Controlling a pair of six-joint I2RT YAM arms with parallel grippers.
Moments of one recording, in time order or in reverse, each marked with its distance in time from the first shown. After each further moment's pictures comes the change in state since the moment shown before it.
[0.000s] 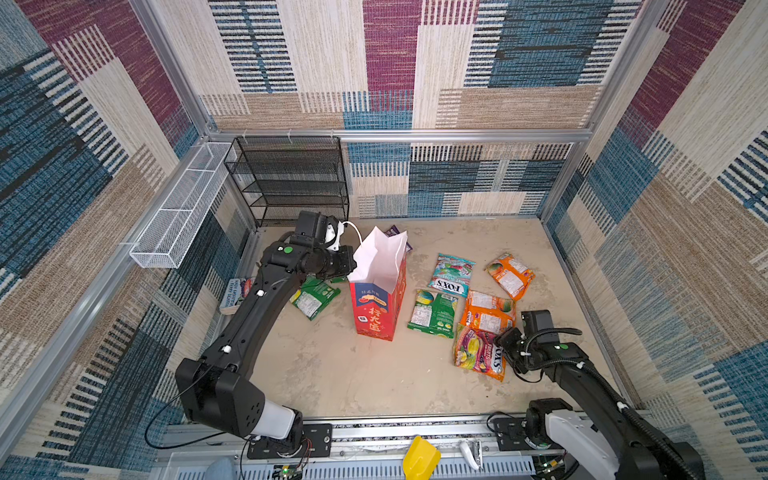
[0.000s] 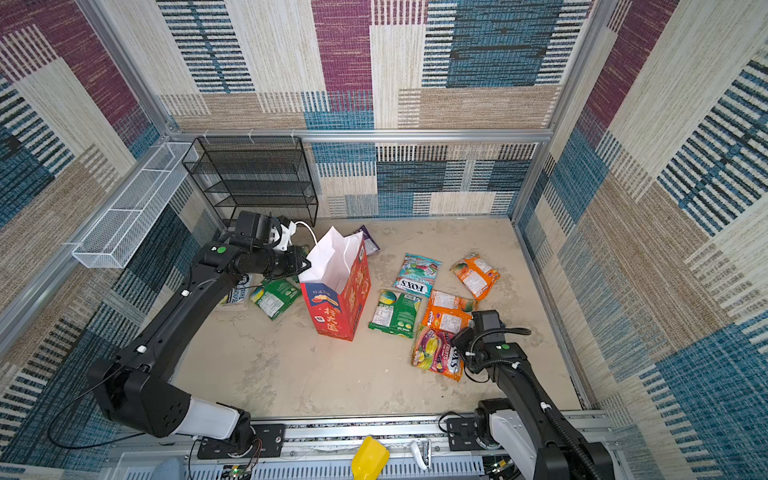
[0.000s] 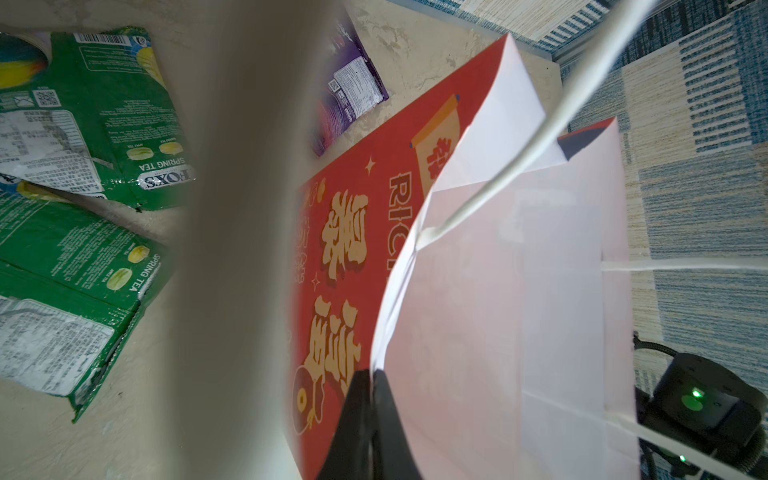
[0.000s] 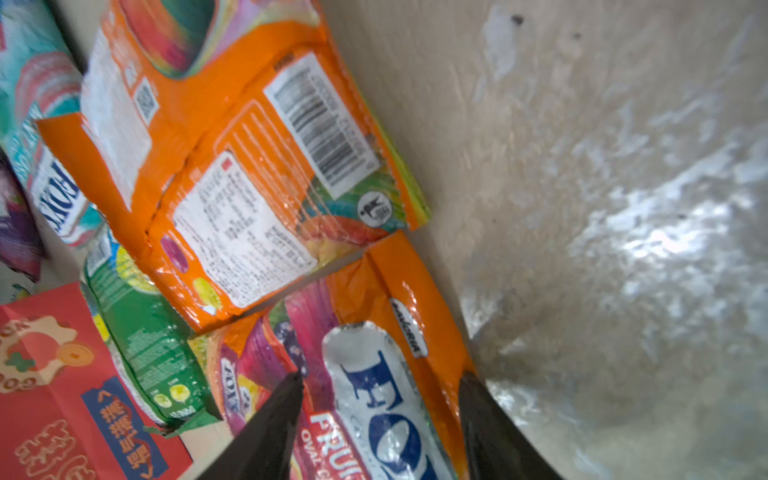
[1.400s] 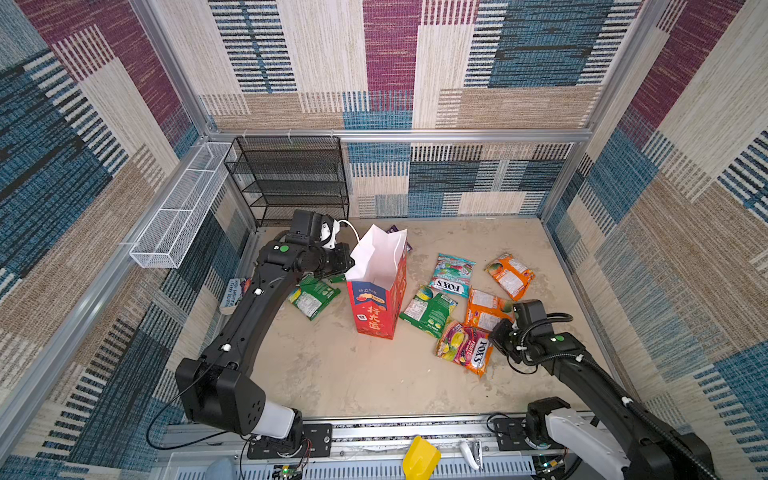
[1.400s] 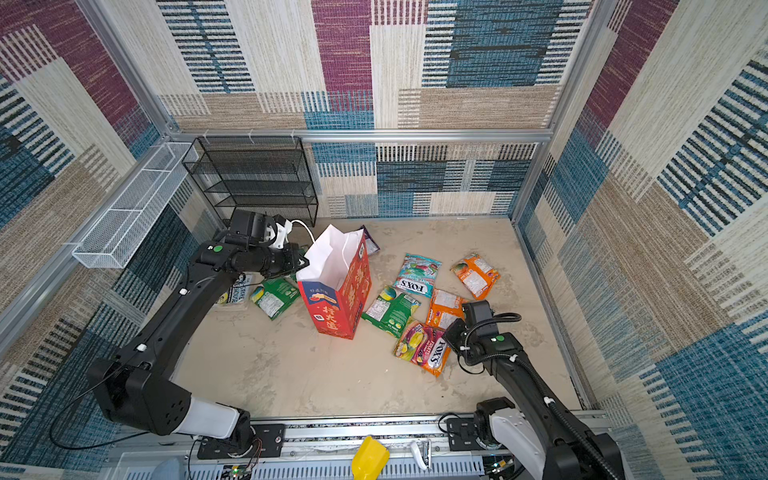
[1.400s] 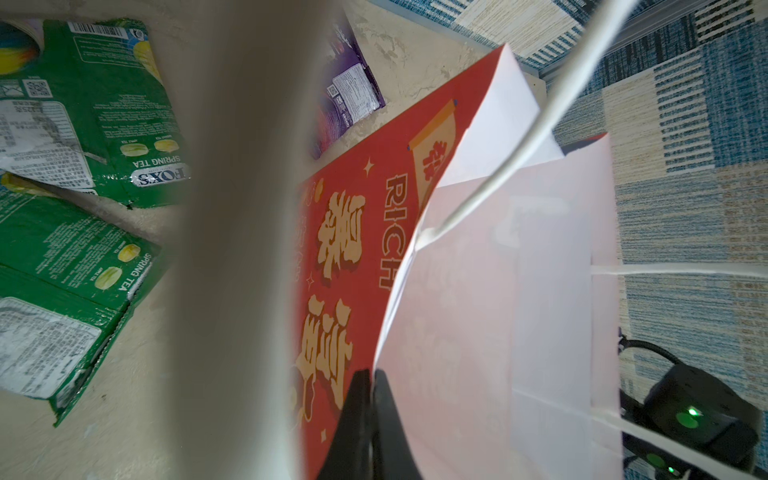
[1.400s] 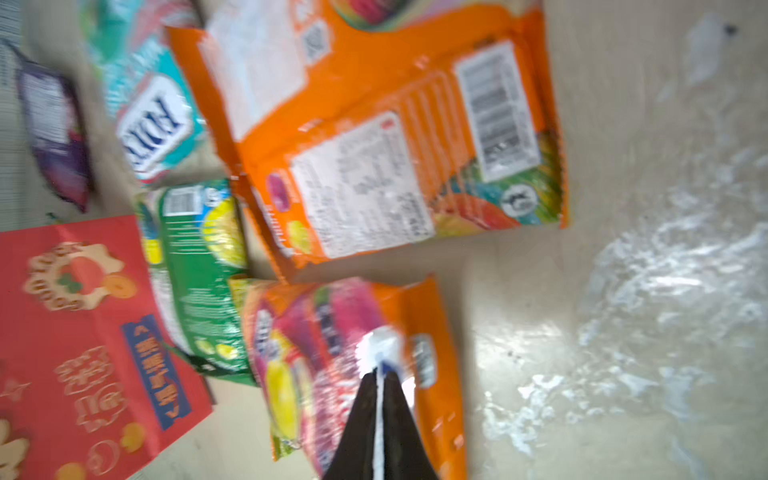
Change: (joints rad) left arm 0.036 -0.001 0.001 0.012 0.055 -0.029; right arm 0.112 0.020 0.123 0.021 -0.016 -0.009
